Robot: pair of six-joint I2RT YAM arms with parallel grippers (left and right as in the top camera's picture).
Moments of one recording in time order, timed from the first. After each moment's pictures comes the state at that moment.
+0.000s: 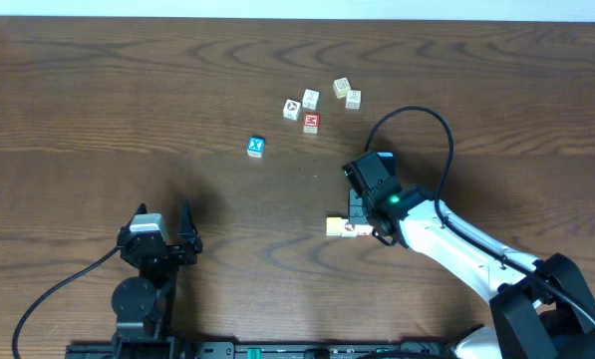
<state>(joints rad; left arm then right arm) -0.02 0.03 0.02 -0.11 -0.05 -0.10 0.57 1.59 0.85 -0.48 0.20 0.57</state>
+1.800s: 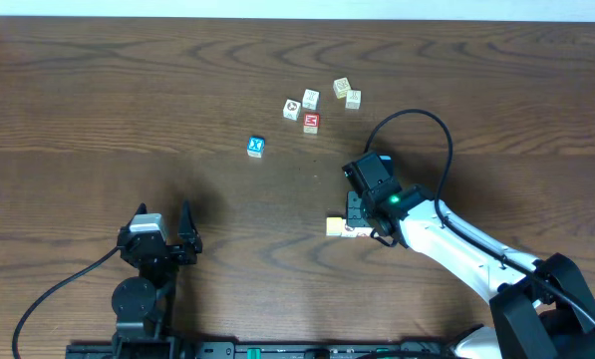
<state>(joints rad) -0.02 0.03 0.02 -0.11 -0.05 -0.10 0.57 1.59 0.85 -0.50 0.13 0.59</state>
